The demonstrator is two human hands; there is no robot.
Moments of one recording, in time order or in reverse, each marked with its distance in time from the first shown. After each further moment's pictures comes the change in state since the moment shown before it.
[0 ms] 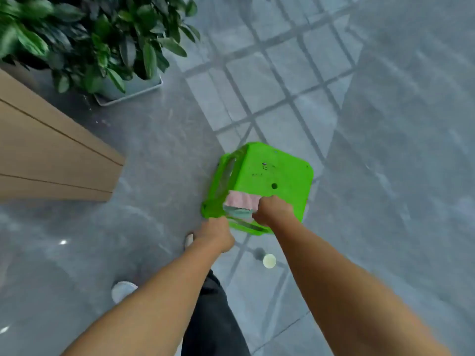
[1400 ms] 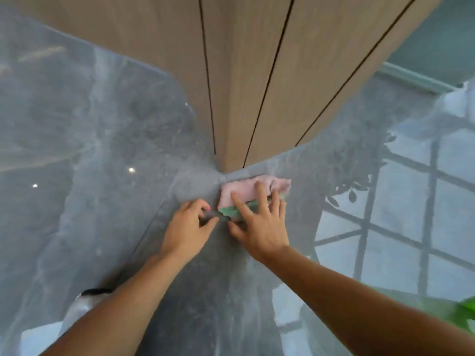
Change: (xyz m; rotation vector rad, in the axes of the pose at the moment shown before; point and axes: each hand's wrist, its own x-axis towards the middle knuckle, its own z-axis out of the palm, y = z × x) left_hand 0.492 -0.551 0.242 -0.868 1.018 -0.421; right_hand 0.460 -0.474 0.421 -0.360 0.419 -1.103
